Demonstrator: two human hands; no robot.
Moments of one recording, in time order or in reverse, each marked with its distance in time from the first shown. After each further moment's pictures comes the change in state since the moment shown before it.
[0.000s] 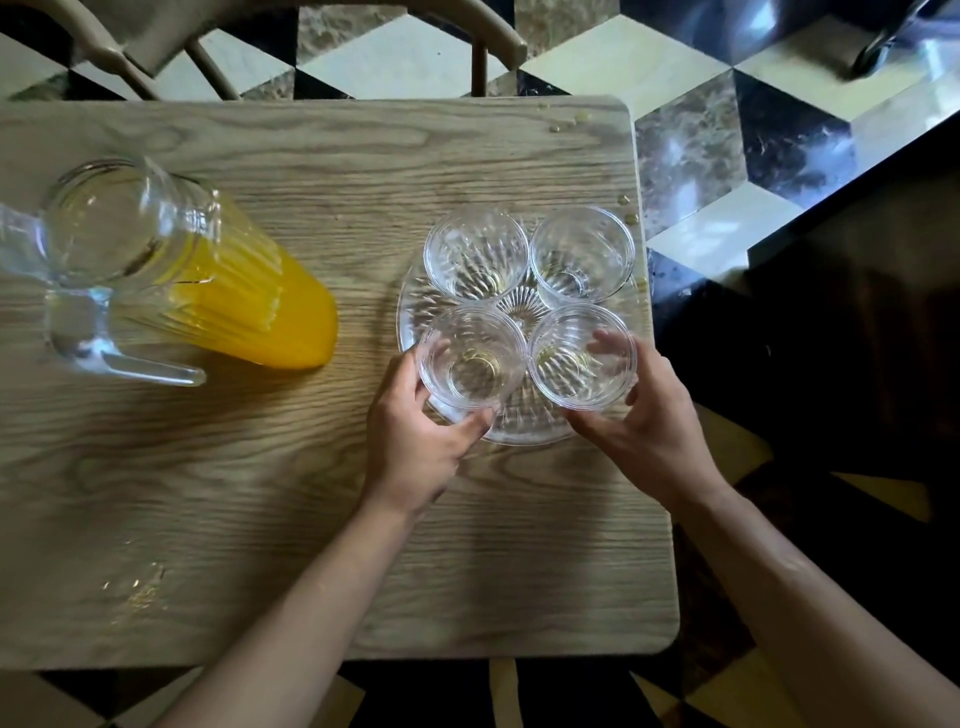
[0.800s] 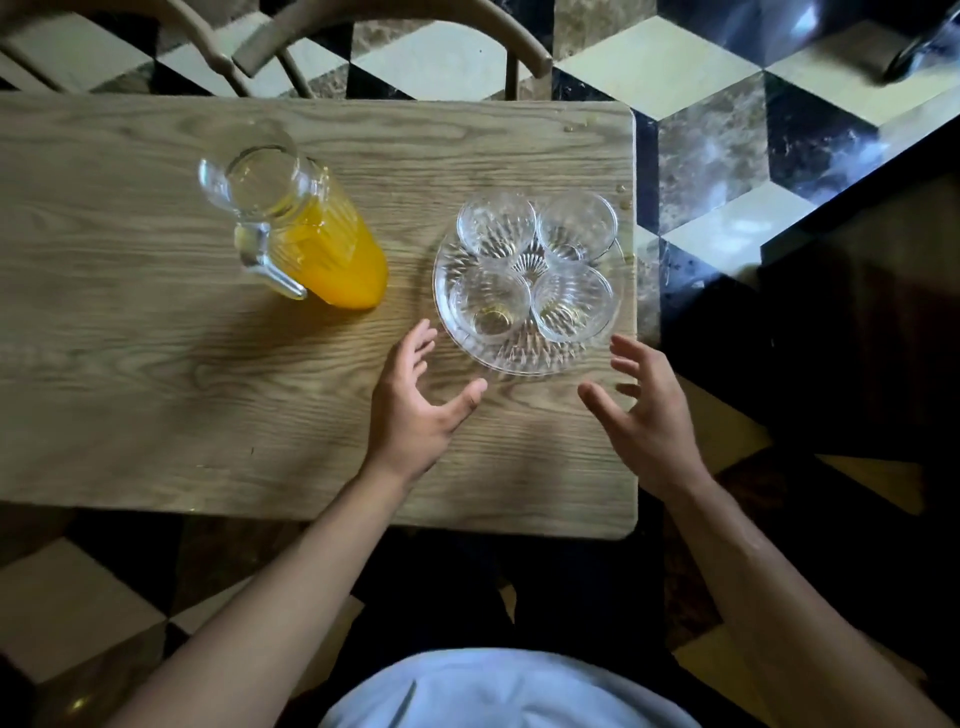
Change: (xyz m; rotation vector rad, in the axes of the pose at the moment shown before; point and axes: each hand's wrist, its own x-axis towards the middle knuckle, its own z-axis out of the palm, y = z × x) left_hand -0.079 0.052 -0.039 0.152 0.036 -0.043; right_hand -0.074 -0.025 -0.030 0.096 -0.022 0.083
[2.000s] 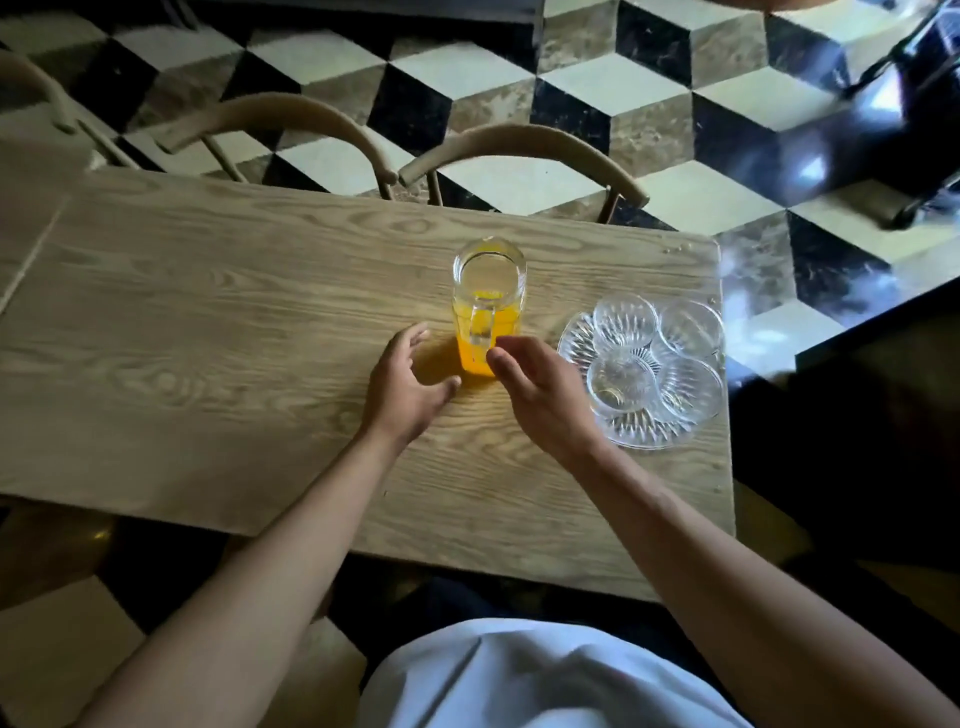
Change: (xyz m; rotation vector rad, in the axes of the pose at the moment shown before) left_hand 0.097 -0.026 -0.171 0.056 0.052 -0.060; right_hand 0.042 -0.210 0.163 0.093 -0.126 -0.159
